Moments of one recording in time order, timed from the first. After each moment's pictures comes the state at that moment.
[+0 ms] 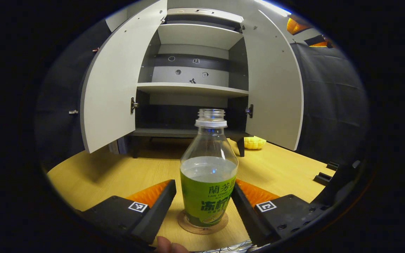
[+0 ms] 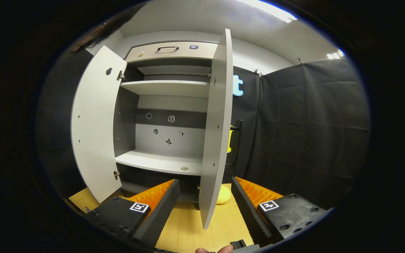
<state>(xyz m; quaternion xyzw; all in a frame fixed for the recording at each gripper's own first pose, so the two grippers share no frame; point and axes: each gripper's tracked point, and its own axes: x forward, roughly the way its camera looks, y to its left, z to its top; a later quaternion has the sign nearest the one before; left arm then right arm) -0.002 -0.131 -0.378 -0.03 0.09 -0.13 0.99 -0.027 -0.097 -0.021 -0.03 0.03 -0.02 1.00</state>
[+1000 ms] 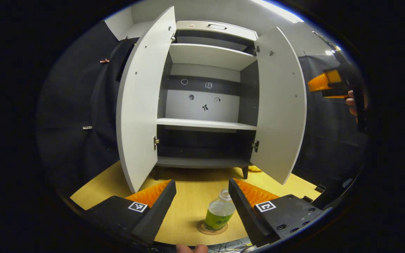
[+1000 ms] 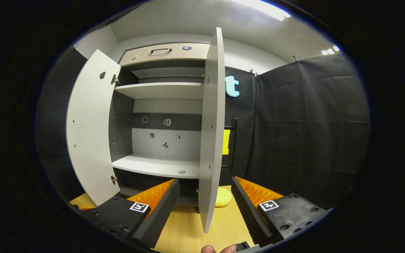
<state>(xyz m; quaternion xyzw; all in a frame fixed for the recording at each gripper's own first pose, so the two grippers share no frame) -0.038 -0.055 -0.200 -0.05 0.06 -0.08 0.99 -0.008 -0.109 -0.016 -0.01 0.00 -0.02 1.00</state>
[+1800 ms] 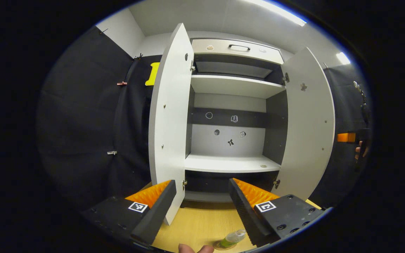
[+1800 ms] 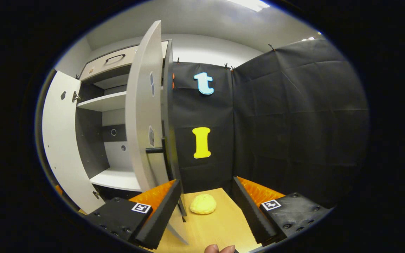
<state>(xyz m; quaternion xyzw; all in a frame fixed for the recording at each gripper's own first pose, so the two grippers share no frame) -0.010 0.002 -0.046 -0.05 0.01 0.02 1.00 0.068 -0.237 0.013 0.06 0.01 -0.09 0.99</state>
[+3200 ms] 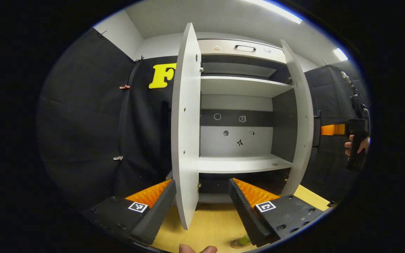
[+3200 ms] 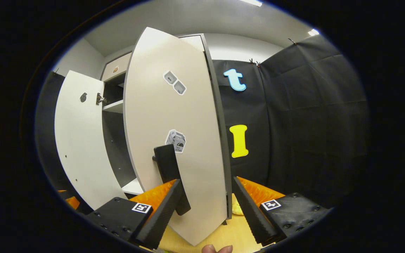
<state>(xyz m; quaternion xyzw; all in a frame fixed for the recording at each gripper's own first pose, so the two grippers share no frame) -0.011 0.058 -0.051 -0.02 0.01 0.03 1.00 0.112 -0.074 0.014 0.08 0.00 0.02 1.00</state>
